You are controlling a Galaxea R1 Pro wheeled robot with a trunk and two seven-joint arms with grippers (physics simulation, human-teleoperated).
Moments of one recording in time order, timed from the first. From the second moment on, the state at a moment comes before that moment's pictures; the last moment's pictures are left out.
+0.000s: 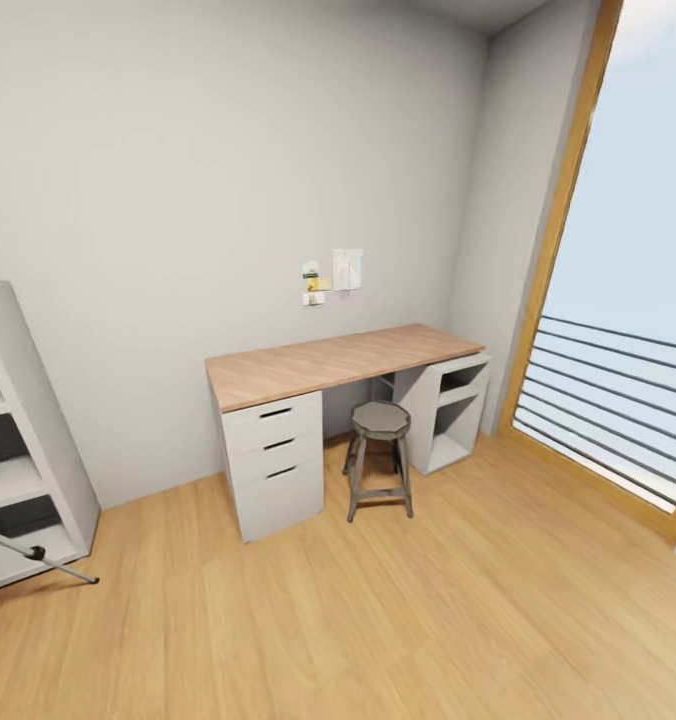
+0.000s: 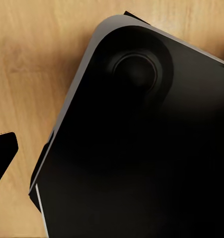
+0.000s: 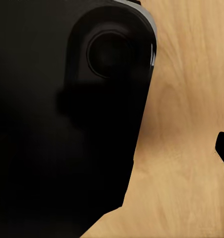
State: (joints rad) left arm 0.01 0.01 0.02 -0.02 0.44 -0.08 0.01; right arm 0.00 -0.02 0.16 -0.01 0.01 -0.03 0.00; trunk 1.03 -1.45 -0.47
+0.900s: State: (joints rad) left arm 0.01 0.01 0.02 -0.02 0.44 -0.08 0.01; right arm 0.00 -0.02 0.16 -0.01 0.01 -0.04 0.00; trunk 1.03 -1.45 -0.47
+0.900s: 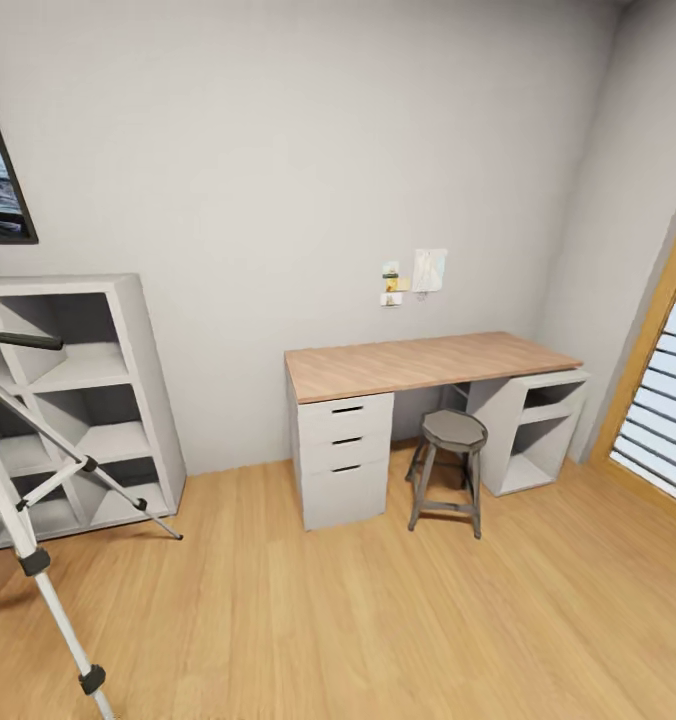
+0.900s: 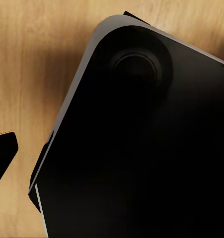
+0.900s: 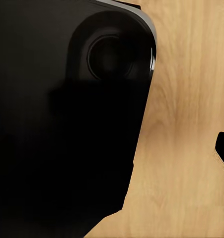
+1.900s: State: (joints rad) left arm 0.01 0.01 0.02 -0.02 0.44 -0.08 0.01; right arm 0.00 -0.02 0.25 -0.01 0.01 -0.04 0.00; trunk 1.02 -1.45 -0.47
